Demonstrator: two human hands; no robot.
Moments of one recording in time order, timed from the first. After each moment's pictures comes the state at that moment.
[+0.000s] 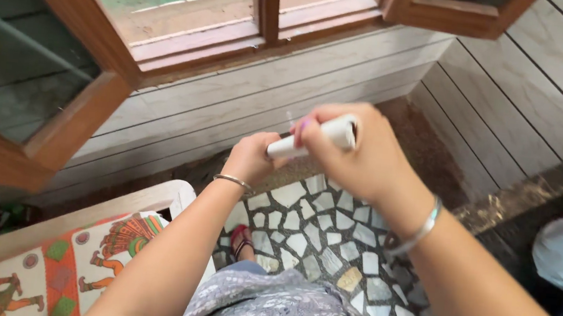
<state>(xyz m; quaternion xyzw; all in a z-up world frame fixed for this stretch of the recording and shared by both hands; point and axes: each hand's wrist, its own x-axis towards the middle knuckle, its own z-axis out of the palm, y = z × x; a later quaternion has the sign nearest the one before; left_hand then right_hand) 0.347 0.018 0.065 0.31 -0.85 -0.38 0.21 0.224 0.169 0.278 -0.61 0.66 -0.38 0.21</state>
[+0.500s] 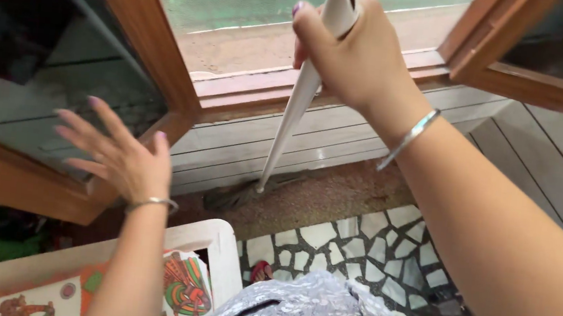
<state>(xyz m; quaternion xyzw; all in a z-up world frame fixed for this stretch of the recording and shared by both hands) 0.550 -0.171 0.069 0.69 -0.64 0.05 0.34 0.259 -0.092 0.327 -0.64 0.63 -0.41 0.17</state>
